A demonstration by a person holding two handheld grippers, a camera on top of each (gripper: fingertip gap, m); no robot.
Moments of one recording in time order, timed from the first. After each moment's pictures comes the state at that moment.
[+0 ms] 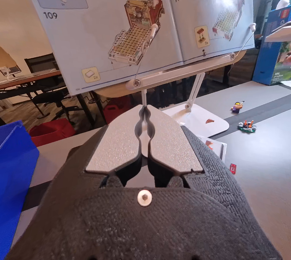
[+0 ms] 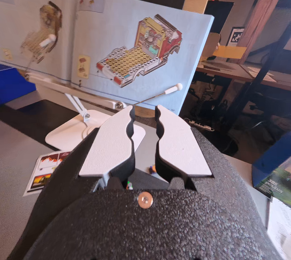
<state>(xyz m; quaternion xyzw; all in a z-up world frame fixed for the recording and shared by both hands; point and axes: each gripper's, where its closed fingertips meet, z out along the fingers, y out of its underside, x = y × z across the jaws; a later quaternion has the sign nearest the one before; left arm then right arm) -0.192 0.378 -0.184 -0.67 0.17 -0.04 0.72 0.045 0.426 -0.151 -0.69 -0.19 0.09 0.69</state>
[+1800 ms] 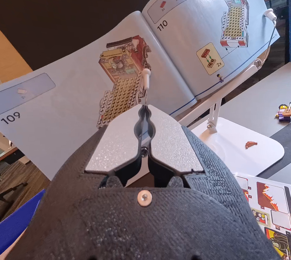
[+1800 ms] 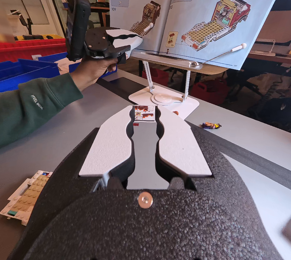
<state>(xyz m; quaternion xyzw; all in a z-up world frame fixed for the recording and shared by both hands) -0.151 0.453 -0.136 -0.62 0.28 0.07 0.73 0.031 0.260 -0.177 -0.68 -0.27 0.24 0.64</state>
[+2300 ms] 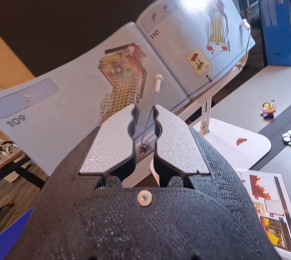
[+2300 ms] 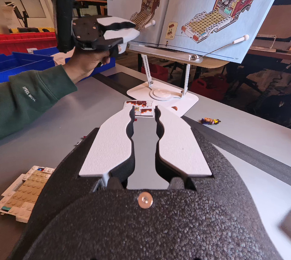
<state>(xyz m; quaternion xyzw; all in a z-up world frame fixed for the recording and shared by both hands) -0.151 0.441 -0.133 -0.60 0.31 0.04 0.74 0.032 0.262 -0.189 -0.69 -0.27 0.24 0.63</state>
